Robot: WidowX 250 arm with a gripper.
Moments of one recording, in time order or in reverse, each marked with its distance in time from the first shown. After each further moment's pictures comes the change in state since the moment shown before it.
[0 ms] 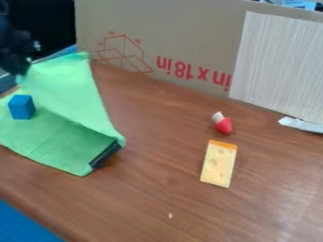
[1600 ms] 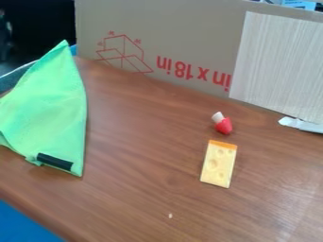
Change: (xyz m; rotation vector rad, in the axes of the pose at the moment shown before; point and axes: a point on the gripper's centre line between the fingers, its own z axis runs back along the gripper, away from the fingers) arm 0.010 0.023 0.041 0.230 0.056 0.134
